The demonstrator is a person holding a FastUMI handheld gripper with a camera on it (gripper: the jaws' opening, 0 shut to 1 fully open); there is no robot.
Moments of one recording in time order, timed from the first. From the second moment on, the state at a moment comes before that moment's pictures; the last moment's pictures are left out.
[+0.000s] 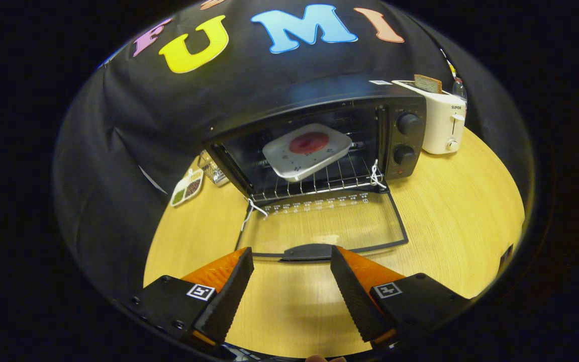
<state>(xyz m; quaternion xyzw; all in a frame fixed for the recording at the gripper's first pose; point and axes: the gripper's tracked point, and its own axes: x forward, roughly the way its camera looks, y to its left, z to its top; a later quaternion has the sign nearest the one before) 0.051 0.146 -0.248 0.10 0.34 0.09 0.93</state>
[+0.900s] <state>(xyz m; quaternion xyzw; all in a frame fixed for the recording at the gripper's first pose) 0.063 0.112 -0.325 0.01 0.44 0.00 0.90</state>
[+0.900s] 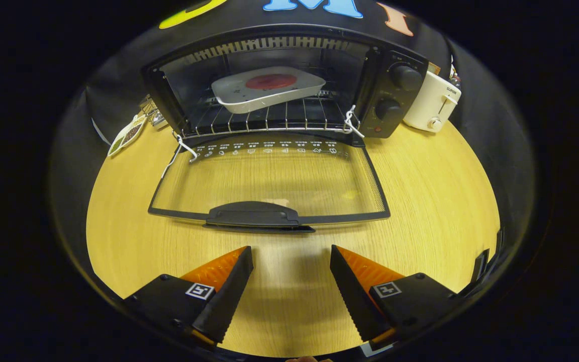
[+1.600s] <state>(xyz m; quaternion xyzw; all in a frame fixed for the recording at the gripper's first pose) 0.073 0.117 -0.305 0.00 0.41 0.01 0.91</state>
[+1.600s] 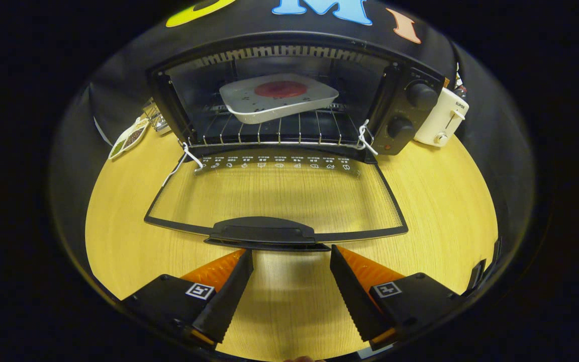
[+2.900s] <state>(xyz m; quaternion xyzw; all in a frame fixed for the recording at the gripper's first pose) -0.005 0.034 0.029 -0.02 -0.01 0.00 1.00</state>
